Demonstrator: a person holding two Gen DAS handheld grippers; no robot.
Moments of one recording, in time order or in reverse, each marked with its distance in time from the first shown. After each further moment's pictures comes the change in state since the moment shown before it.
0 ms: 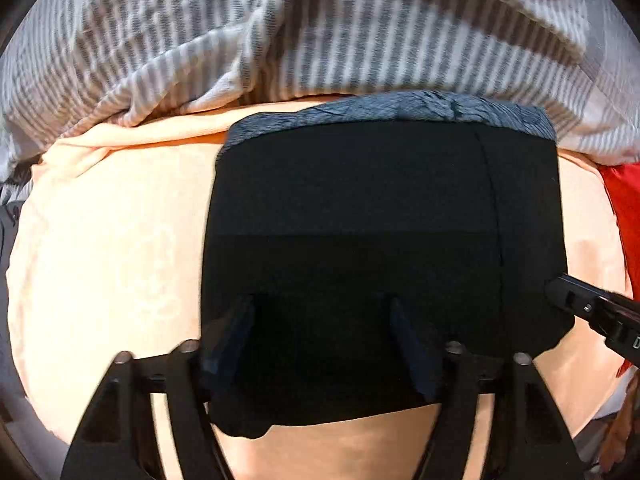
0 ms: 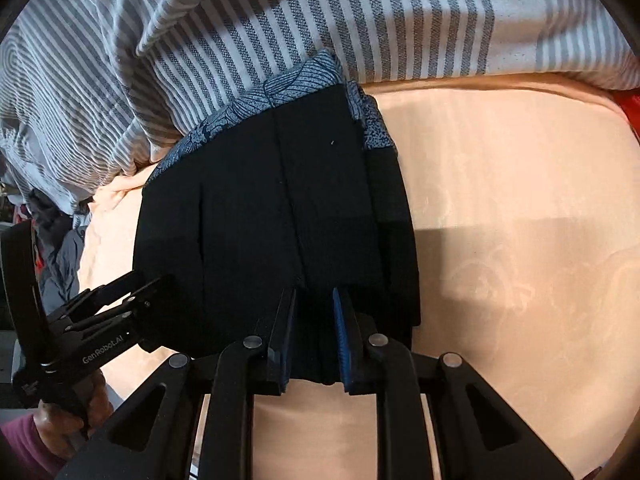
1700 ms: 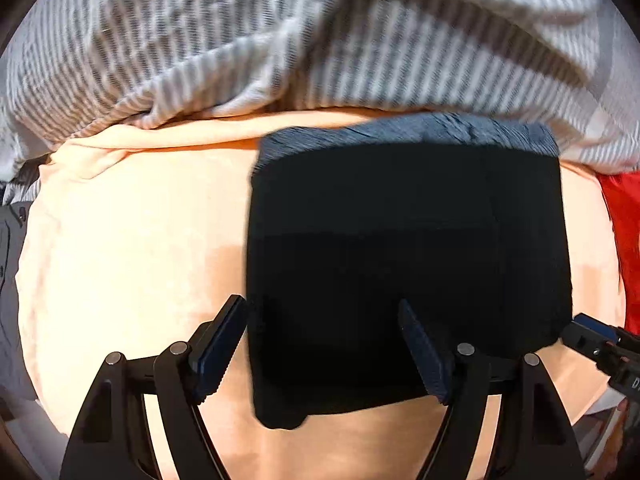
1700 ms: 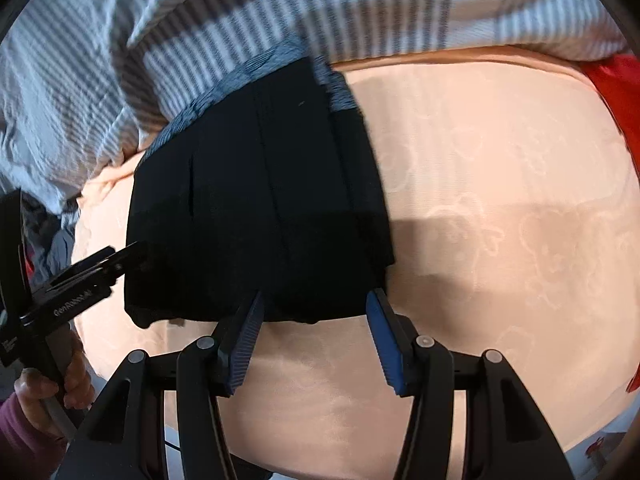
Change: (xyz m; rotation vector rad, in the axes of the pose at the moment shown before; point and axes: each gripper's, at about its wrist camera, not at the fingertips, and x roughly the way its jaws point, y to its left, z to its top) left arm -0.011 0.036 0.021 -0.037 0.033 0.001; right arm -0.011 -0.009 -0.024 0.069 0.047 -0.047
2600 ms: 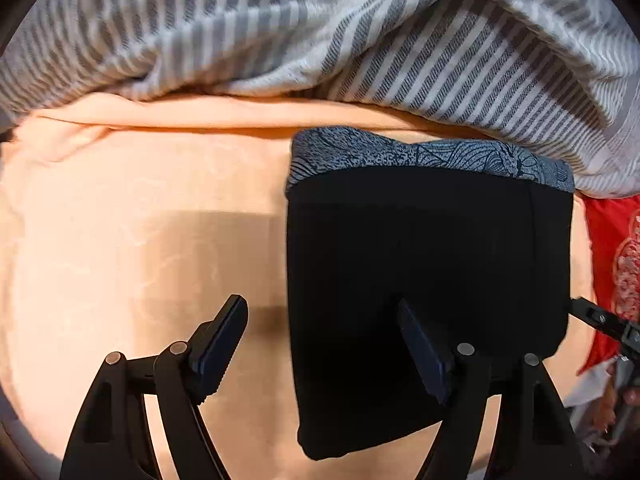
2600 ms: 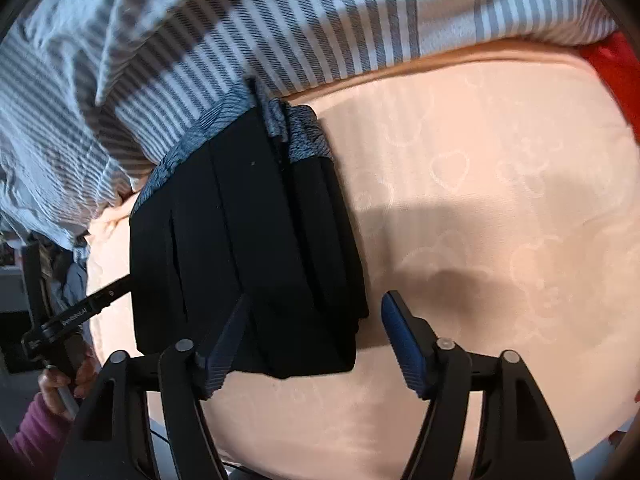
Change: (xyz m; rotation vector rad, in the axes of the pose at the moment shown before) left arm 0.038 0.062 0.028 -0.046 0.100 -0.187; right arm -0.001 -0.033 0.032 0.096 0.005 0.078
